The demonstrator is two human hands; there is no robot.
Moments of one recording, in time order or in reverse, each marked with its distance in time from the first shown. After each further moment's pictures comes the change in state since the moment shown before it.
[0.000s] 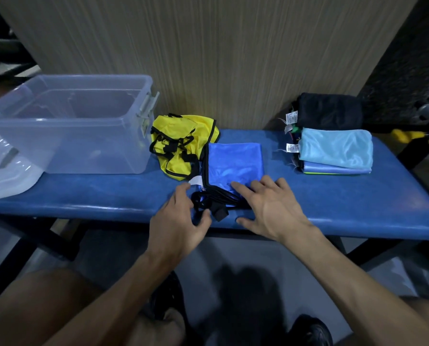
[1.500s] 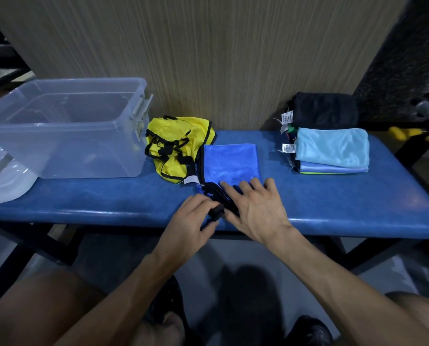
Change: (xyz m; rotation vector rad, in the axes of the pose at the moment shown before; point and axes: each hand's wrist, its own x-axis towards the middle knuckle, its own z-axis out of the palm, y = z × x) left_hand 0.012 -0.001 0.019 -0.240 -0.209 0.367; right_hand 0.013 -0.018 0.025 -0.114 0.145 0.083
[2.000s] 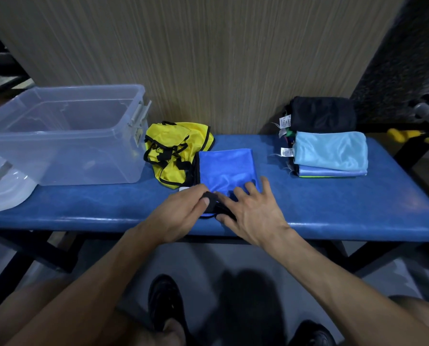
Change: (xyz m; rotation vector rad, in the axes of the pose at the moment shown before) left_hand 0.039 -0.002 -0.046 -0.036 -0.302 -0.090; right_hand 0.004 0.001 0.001 -0.020 -0.040 -0.100
